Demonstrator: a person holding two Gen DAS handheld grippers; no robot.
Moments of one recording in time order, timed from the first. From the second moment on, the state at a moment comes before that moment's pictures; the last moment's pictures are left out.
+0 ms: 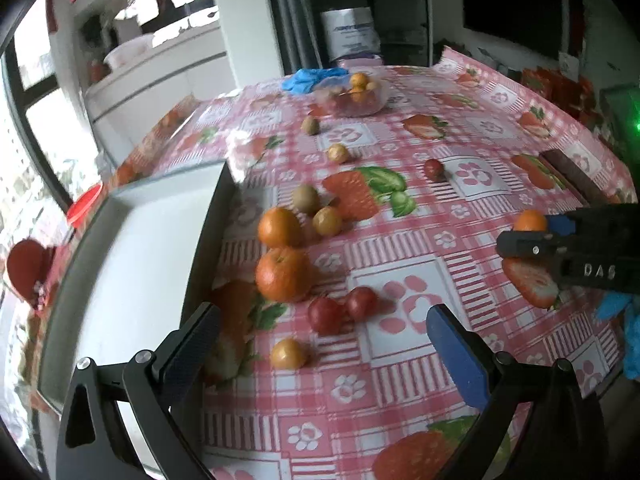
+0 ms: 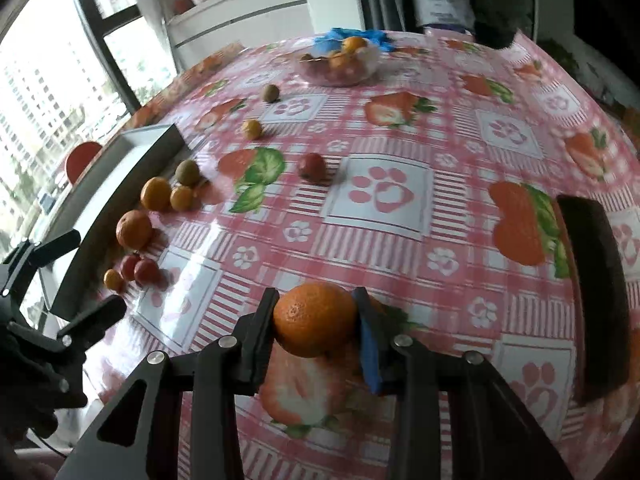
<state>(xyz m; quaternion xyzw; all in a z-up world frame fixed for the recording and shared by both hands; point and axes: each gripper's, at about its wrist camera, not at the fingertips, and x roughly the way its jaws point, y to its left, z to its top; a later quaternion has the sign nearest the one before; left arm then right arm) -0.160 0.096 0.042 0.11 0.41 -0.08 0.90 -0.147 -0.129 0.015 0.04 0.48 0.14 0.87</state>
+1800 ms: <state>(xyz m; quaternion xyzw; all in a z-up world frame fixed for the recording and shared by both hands) -0.107 0.179 0.096 -0.05 0.39 -0.04 0.92 -0.139 -0.047 0.063 0.08 0.46 0.20 0.86</state>
